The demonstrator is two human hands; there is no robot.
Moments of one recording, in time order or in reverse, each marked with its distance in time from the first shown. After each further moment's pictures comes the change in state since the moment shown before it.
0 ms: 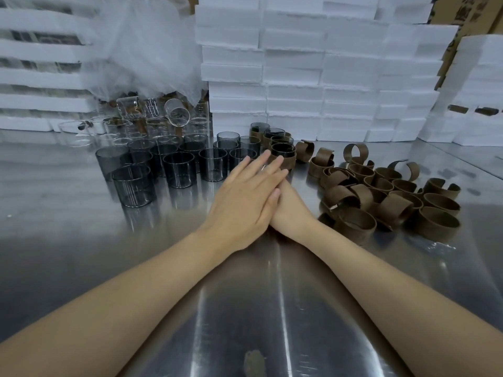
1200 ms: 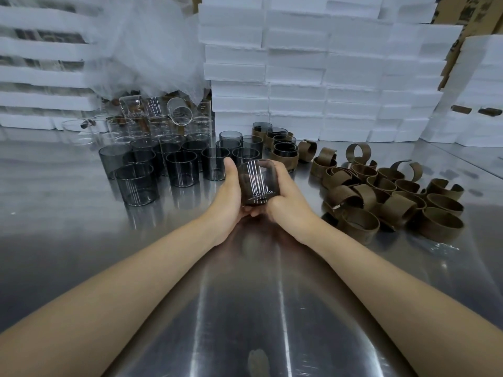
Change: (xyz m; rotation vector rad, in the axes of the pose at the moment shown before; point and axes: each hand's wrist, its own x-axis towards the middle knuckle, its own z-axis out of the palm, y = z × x) left_hand 0.012 -0.020 0.013 -1.337 0.019 -0.877; right_hand -0.002 -0.020 0.005 0.459 -0.065 0.035
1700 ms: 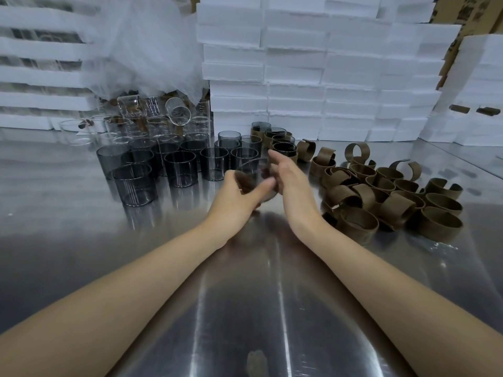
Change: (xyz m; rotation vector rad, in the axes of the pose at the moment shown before) left_hand -0.003 -0.011 -0.003 0.402 0.109 0.136; right_hand 0.004 -0.001 -0.004 -0.042 0.285 -0.015
